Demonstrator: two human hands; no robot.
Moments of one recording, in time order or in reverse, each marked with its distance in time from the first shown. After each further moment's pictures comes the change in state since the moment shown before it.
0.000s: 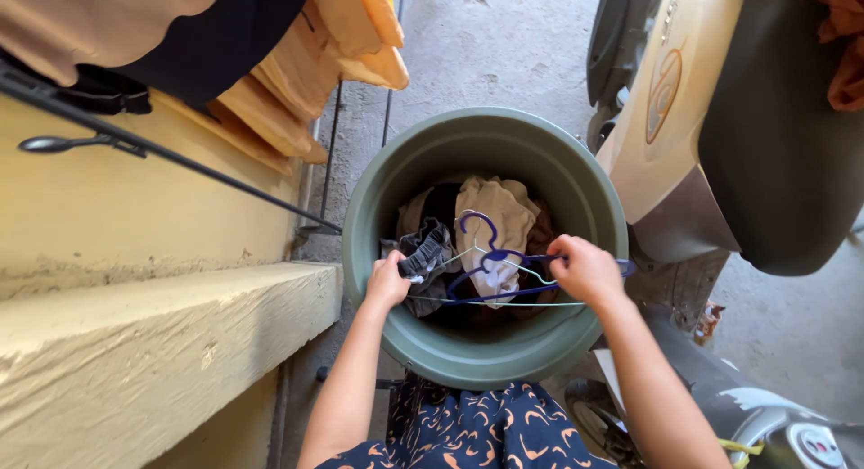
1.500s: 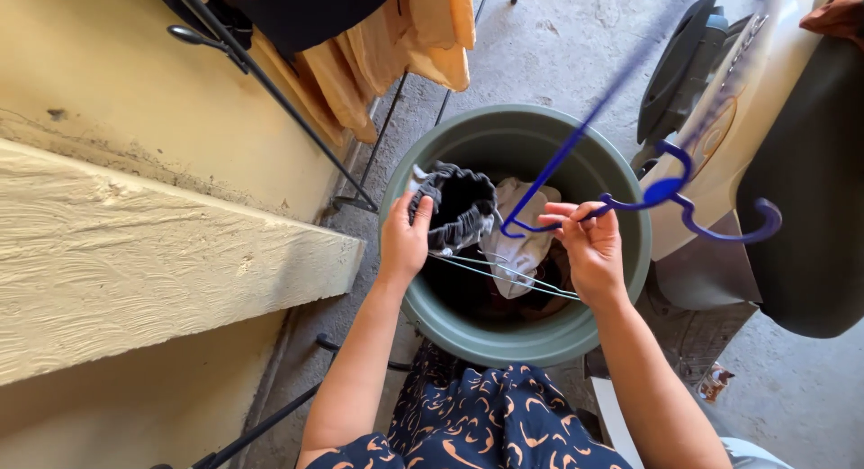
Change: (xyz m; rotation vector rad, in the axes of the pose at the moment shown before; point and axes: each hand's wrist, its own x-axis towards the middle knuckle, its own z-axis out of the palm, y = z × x) left_hand -0.124 0.154 -0.149 -0.593 0.522 0.210; right_hand -0.016 -0.073 -0.031 1.399 -0.034 -0.368
